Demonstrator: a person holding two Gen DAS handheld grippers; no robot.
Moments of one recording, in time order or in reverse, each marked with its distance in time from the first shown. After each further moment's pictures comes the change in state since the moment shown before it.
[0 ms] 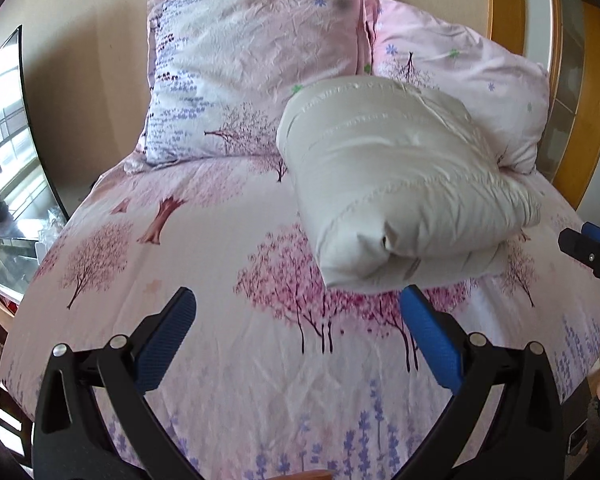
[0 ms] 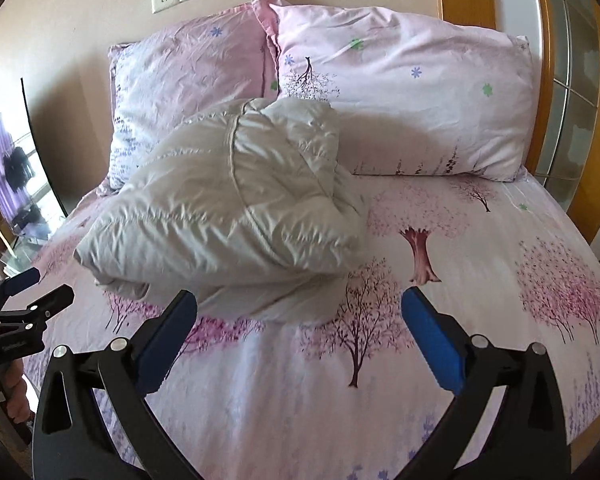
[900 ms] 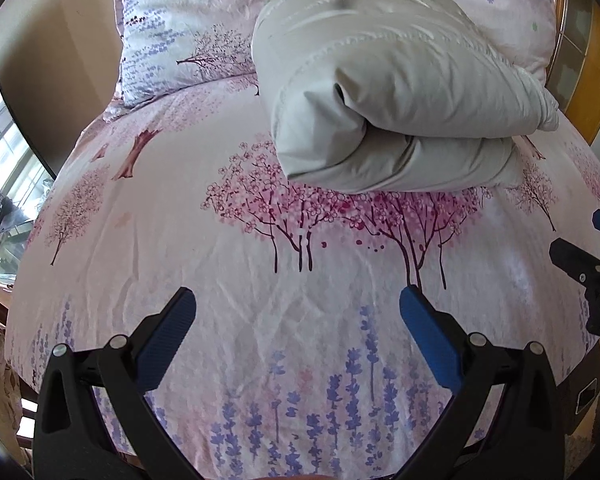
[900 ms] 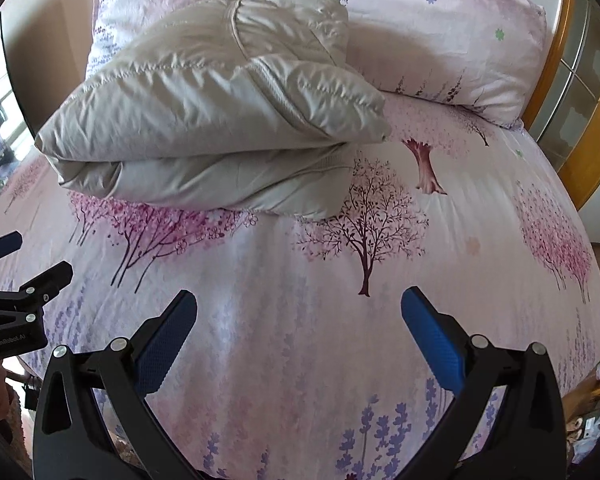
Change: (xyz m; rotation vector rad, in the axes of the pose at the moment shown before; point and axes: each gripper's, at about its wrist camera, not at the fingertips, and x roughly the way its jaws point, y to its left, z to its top) left arm 0.033 -0.028 -0.035 0.079 0.263 0.037; right arm 0.033 0.021 -0.045 -0.070 0.280 -0.119
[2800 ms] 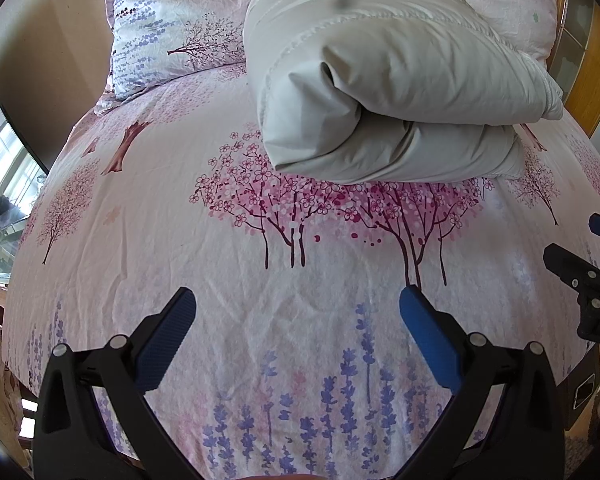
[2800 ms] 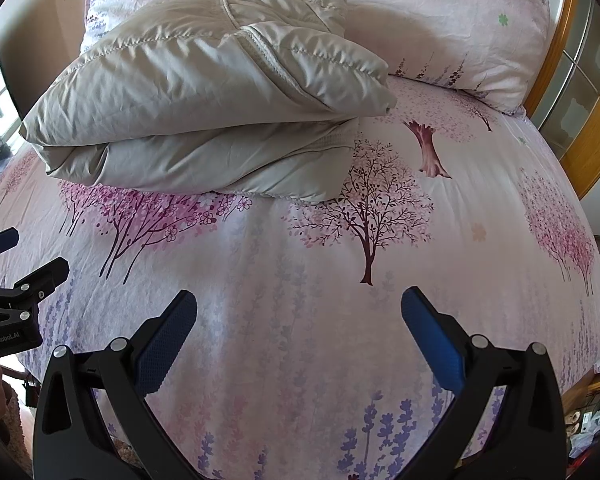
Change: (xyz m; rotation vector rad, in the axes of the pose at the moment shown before) left arm 0.008 -0.004 0.003 0.004 0.035 -0.009; right arm 0.014 -0.002 -0.006 0.011 0.045 -0.009
